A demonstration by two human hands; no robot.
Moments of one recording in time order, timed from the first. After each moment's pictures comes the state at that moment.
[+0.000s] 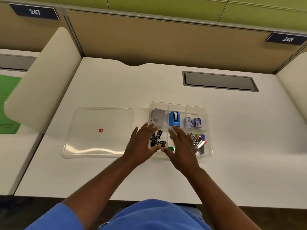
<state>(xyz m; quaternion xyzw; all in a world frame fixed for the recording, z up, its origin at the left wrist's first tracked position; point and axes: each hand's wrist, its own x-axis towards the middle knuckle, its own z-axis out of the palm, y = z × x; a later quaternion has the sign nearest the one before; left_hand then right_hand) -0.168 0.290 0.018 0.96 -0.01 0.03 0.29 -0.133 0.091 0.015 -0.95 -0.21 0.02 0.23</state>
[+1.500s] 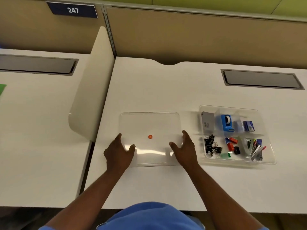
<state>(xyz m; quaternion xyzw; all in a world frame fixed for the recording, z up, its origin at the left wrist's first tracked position) -0.241 0.575 -0.026 0.89 0.34 0.00 0.29 -0.156 0.329 -0.026 -0.90 0.06 0.15 0.41</state>
